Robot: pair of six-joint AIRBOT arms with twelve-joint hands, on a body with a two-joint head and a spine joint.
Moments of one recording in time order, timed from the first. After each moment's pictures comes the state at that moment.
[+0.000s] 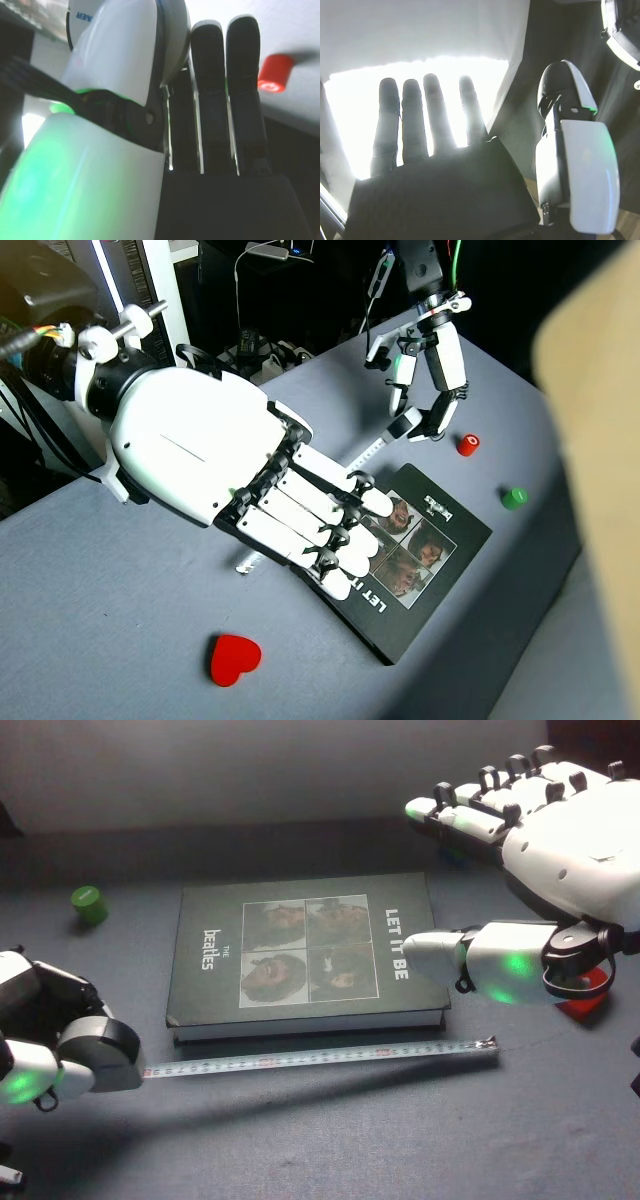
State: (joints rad) left arm 0.94 -0.73 0.82 -1.14 -0.54 1.11; right arm -0.23 -0.88 0.53 1.36 0.76 -2.40
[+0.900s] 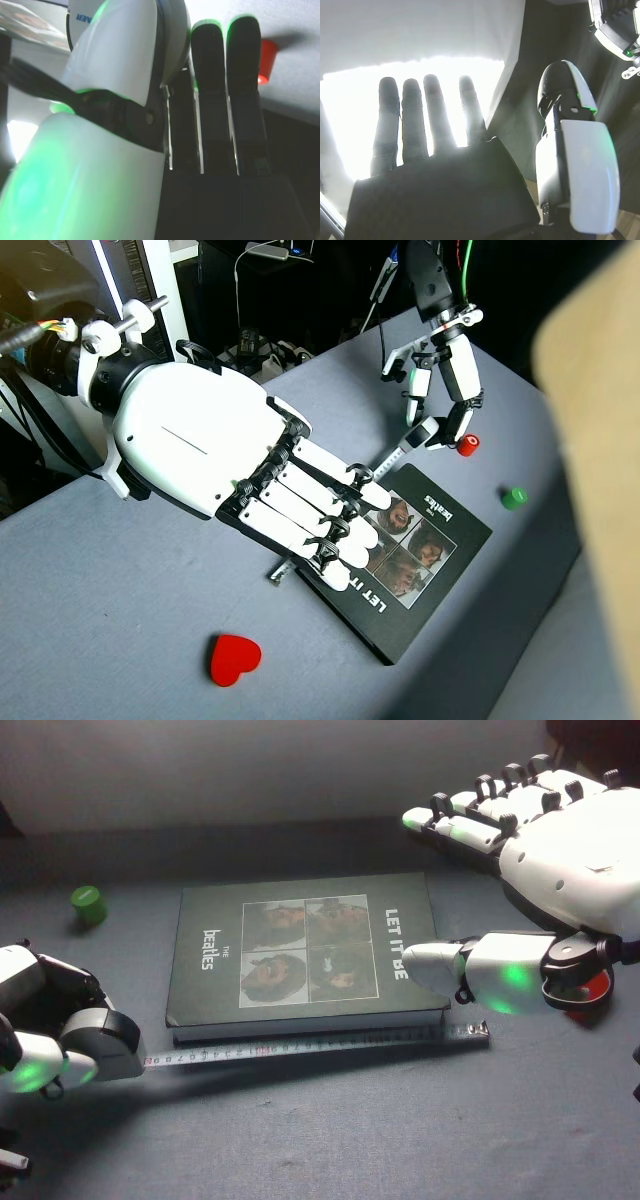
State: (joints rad) left arm 0.95 -0.78 0.89 -1.08 -0.55 1.08; right arm -0.24 -0.88 0.52 1.36 0.76 -2.41
